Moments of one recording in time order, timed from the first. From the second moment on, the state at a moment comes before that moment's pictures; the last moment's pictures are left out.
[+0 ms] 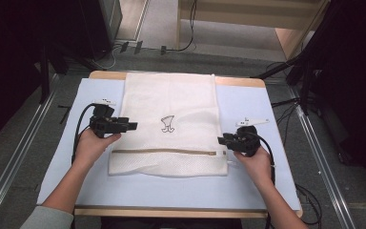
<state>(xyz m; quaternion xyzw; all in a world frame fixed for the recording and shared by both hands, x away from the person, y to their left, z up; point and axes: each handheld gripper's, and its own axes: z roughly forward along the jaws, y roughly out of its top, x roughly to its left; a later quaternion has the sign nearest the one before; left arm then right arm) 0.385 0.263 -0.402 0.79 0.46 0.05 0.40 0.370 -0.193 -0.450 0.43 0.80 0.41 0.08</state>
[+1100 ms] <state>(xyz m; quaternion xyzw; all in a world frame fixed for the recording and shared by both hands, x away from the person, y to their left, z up) 0.370 0.169 -0.406 0.83 0.37 0.02 0.42 0.355 -0.185 -0.470 0.41 0.83 0.37 0.05</state>
